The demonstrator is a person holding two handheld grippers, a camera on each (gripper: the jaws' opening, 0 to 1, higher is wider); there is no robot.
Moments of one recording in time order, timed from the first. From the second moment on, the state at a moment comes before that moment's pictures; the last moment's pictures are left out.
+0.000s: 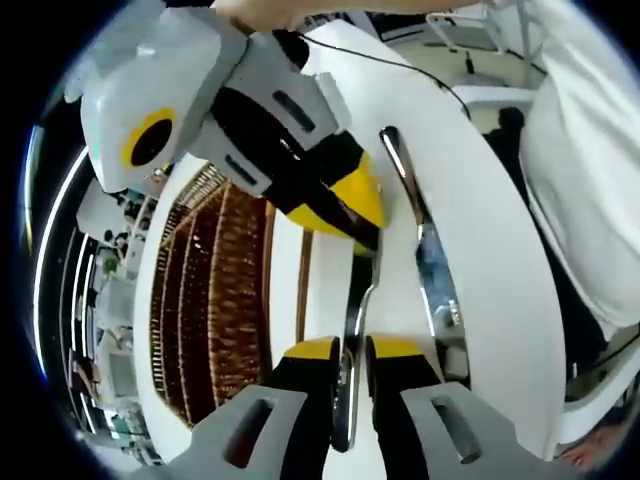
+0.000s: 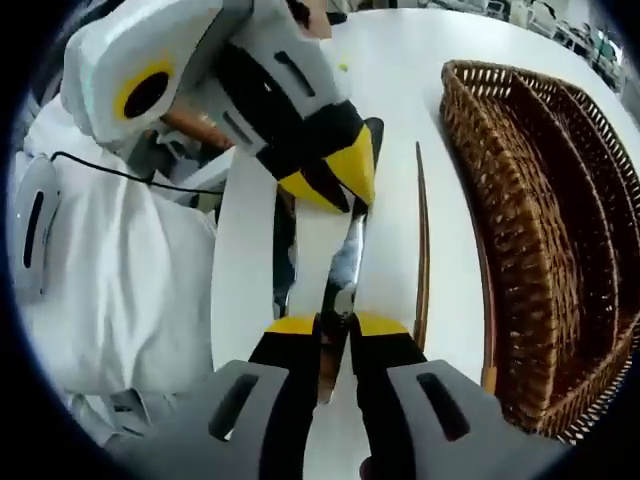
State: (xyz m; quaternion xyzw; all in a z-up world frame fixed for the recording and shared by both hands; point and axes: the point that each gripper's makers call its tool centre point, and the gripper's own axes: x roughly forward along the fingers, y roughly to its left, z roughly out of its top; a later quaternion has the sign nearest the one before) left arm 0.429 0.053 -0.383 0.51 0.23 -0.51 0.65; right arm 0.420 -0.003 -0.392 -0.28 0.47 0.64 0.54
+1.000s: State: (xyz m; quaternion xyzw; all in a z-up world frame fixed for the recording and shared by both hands) left arm 0.427 0.016 -0.380 0.62 0.08 -0.49 0.61; right arm 0.403 -0.001 -0.390 -0.14 0.56 0.67 0.47
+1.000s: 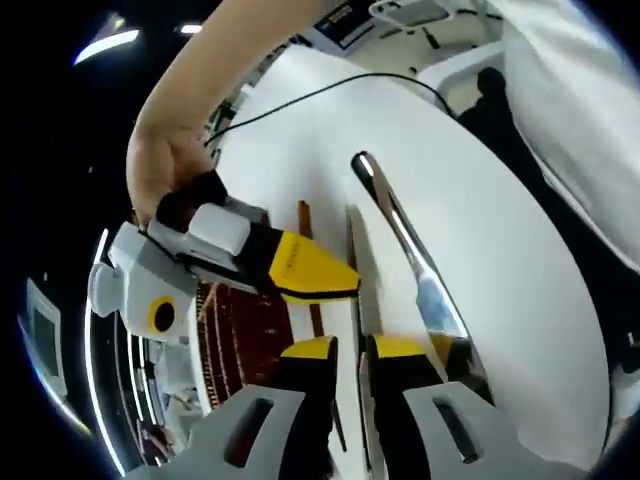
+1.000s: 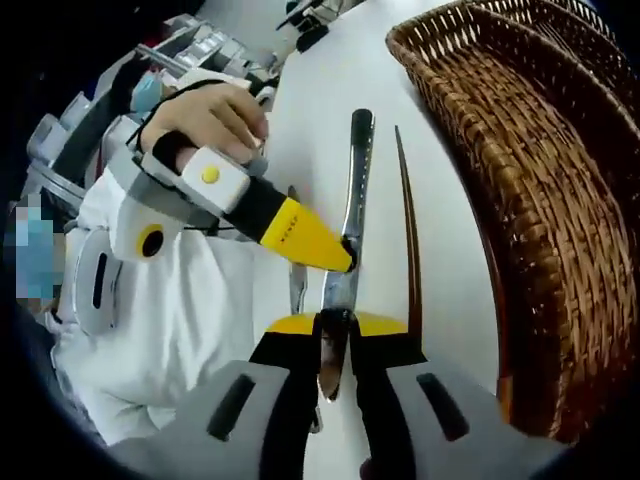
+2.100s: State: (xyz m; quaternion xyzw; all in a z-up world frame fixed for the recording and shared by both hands) left arm 0.429 0.013 -0.381 0.52 0.20 -0.55 0.62; right arm 0.427 -0.001 -0.383 -0.29 0.43 0.66 0.55
